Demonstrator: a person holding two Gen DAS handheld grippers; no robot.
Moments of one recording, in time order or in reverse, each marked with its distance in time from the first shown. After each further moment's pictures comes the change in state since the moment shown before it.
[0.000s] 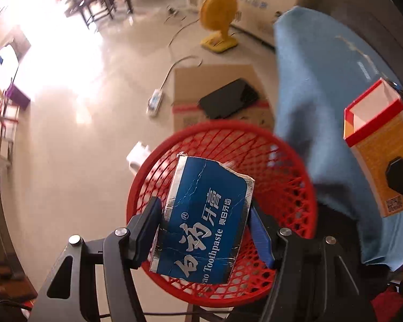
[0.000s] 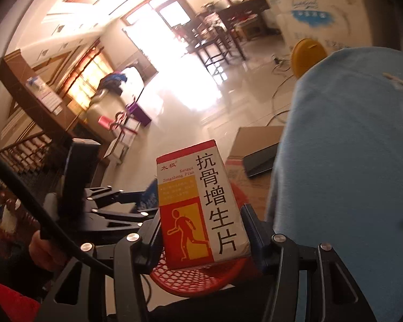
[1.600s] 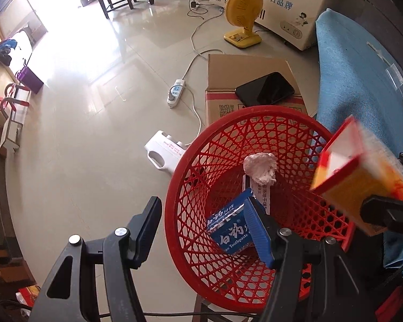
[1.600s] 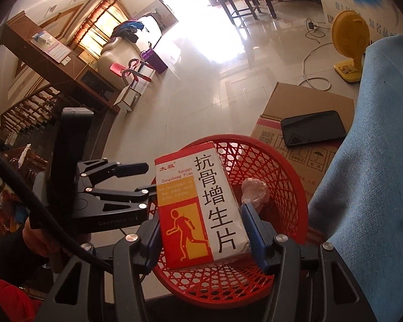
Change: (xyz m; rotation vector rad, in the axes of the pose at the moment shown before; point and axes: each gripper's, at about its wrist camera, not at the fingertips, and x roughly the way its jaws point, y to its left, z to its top) left arm 0.025 0.038 -0.008 -0.054 0.001 0.056; right arm 0.111 0.012 0.012 -0.101 0.274 0.059
